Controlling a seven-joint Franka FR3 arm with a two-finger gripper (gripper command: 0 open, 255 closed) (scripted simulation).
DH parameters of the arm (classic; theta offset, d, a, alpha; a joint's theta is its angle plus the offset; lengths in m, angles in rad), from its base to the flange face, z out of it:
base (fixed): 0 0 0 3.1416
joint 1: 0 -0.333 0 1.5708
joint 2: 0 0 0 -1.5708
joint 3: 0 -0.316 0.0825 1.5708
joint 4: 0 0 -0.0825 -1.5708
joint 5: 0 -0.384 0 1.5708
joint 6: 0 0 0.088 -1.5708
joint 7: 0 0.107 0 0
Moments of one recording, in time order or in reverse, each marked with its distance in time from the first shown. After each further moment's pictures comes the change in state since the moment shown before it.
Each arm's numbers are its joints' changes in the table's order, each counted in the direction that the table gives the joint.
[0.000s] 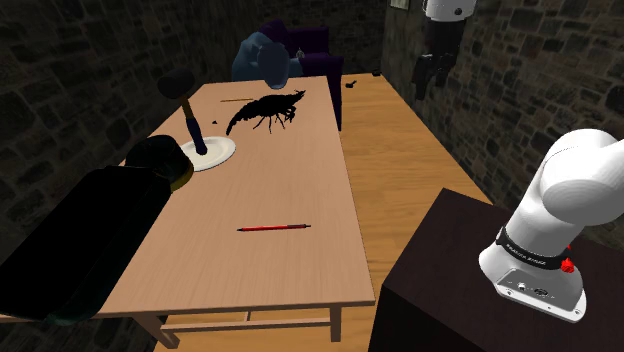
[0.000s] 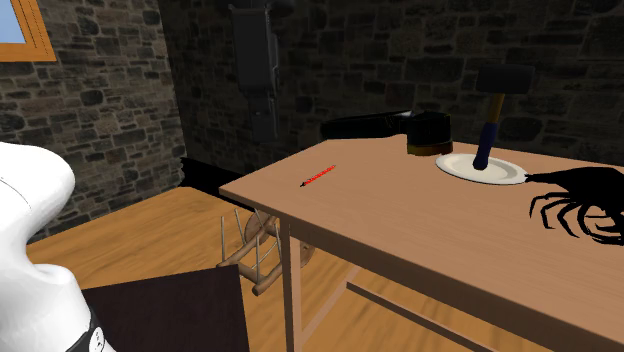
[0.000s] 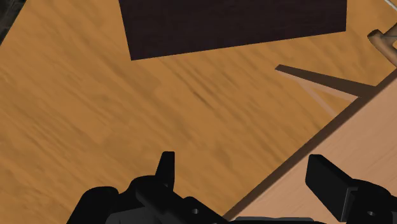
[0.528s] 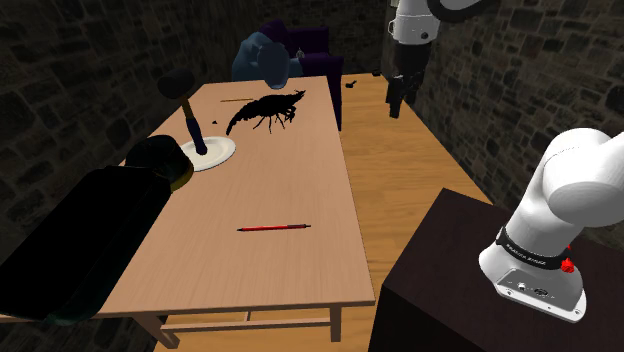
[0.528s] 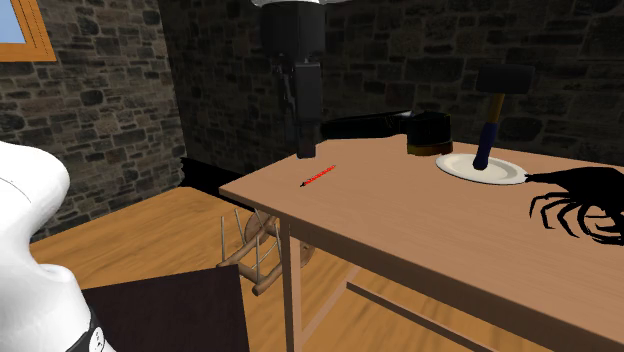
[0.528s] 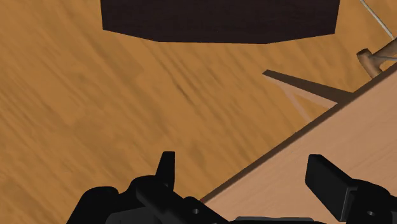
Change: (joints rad) arm -0.078 0.139 -0.040 0.003 -0.041 -0.125 -0.041
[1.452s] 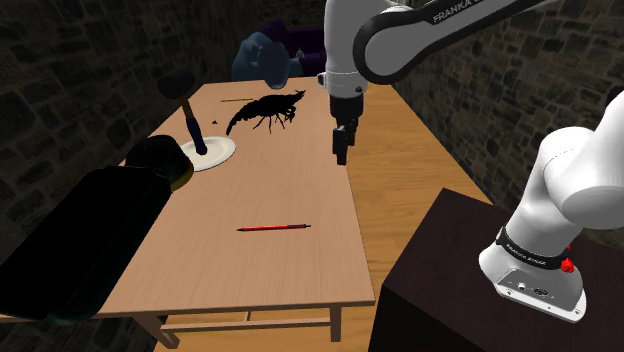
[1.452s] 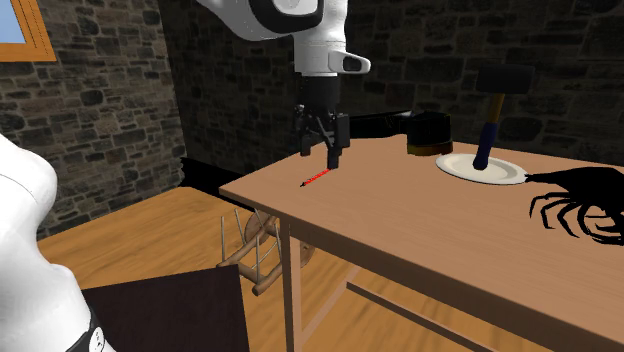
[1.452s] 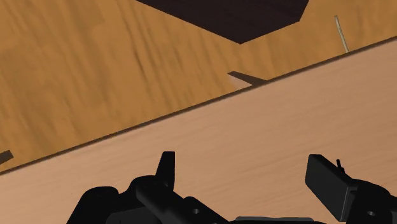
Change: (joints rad) arm -0.166 0.365 -0.126 -0.108 -0.076 -0.227 -0.091
